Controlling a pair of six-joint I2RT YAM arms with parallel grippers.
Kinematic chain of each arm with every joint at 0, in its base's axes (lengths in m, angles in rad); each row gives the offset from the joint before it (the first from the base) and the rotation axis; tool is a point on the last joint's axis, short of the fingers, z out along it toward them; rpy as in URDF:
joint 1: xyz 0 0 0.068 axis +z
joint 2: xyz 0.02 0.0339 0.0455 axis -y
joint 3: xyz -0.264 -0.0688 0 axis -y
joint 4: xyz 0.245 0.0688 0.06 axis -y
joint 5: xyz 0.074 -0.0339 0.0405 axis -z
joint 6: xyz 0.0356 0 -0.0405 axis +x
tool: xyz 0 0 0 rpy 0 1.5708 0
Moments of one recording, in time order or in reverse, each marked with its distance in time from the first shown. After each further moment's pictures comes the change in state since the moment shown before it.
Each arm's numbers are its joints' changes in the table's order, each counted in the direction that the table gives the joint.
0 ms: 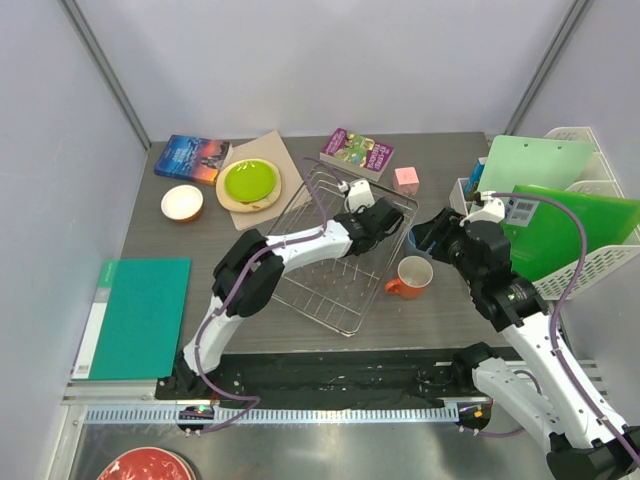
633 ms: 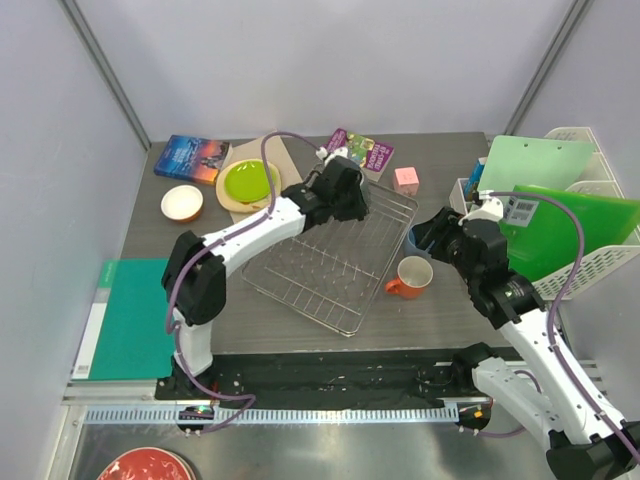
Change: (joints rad) left arm 0.143 0.306 -0.116 -0.025 0.418 0.209; right arm 0.000 -0.020 0.000 0.000 0.018 0.005
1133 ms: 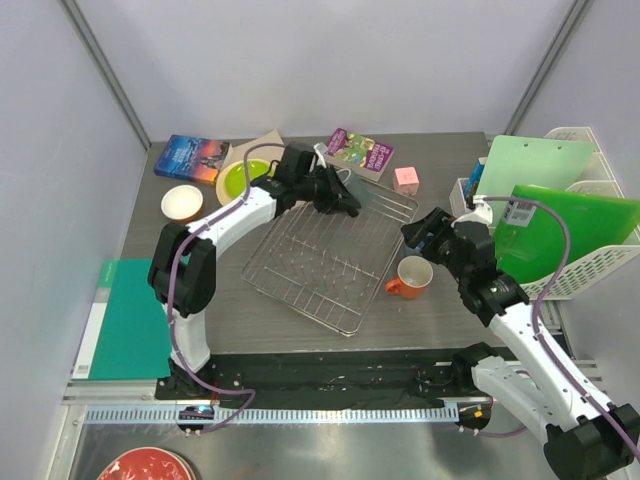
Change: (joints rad) left arm 0.227 0.019 -0.105 0.152 0.607 -0.125; right arm -0.011 -0.052 -0.098 0.138 -0.046 0.099
